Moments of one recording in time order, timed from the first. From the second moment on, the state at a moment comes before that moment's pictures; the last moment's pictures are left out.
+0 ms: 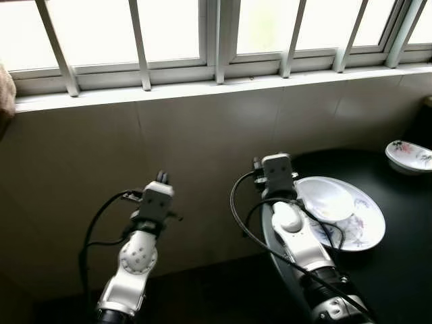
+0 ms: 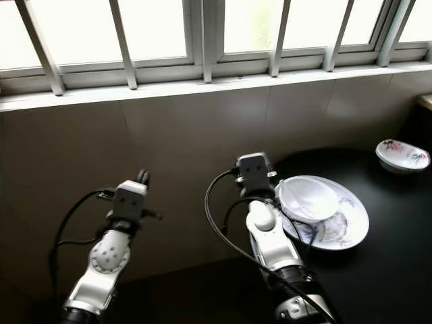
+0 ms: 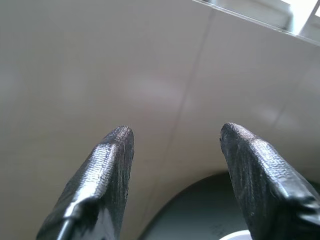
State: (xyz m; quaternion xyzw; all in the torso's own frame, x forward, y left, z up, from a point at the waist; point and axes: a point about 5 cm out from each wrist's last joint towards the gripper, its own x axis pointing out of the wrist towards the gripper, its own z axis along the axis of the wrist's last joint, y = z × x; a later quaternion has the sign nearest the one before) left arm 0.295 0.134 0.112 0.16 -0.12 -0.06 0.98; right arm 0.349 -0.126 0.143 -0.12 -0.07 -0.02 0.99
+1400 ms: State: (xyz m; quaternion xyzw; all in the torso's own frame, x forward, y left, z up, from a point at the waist) left arm 0.296 0.139 0.108 0.17 -0.12 -0.05 0.98; right arm 0.351 -0.141 0.137 -0.28 -0.04 -0.09 0.96
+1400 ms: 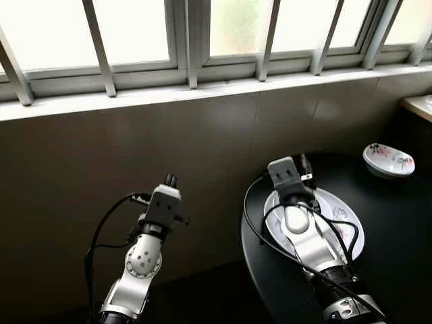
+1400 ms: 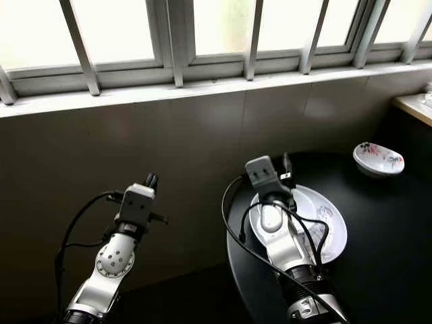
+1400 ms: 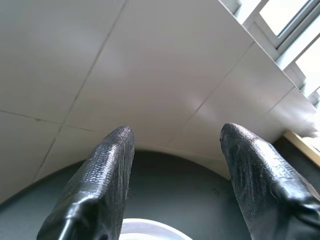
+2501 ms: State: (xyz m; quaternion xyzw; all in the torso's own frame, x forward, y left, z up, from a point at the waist) left arm 0.295 0.135 0.098 0.18 -0.10 -0.07 0.98; right arm 0.345 -0.176 0.144 -0.23 0.02 0.01 0.97
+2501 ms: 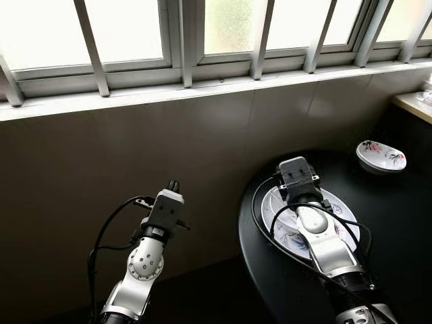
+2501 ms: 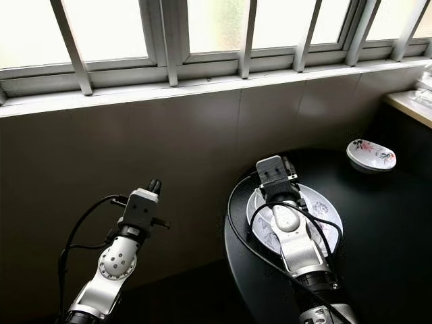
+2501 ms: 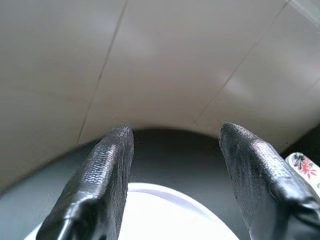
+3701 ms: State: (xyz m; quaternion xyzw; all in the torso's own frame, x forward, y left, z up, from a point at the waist) left arm 0.298 0.137 0.087 0.19 -0.07 -0.08 0.98; right arm 0.351 -0.237 0.169 -0.30 0.18 0.25 0.90
